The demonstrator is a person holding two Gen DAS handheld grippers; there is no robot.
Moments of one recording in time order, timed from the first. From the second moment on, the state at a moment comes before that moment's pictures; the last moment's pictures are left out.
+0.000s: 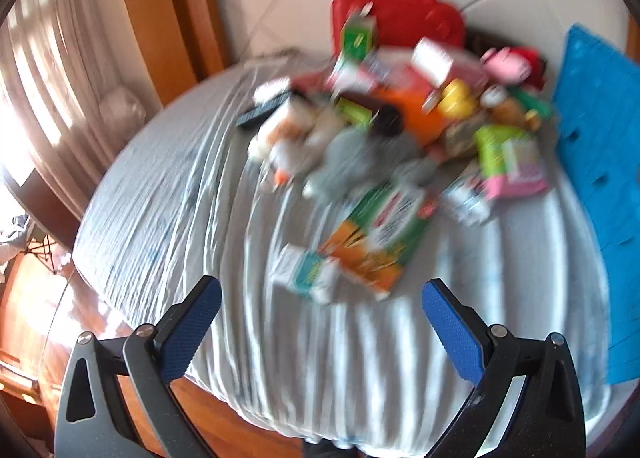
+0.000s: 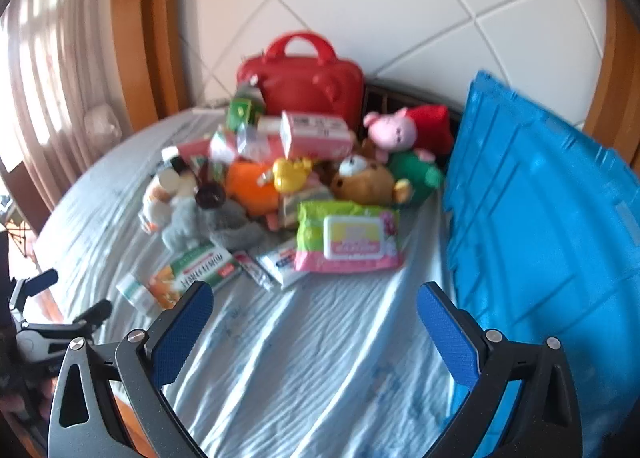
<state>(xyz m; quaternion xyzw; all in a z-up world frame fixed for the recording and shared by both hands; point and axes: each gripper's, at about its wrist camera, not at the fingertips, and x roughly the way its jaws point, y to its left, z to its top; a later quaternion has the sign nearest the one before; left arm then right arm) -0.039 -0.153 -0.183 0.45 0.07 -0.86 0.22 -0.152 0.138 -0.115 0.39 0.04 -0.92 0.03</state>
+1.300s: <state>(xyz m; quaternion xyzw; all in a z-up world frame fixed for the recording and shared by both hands) -0.116 -0.276 -0.278 0.50 0.01 -0.86 0.13 -0.314 -0.031 -0.328 0.60 -0.05 -0.80 -0.07</state>
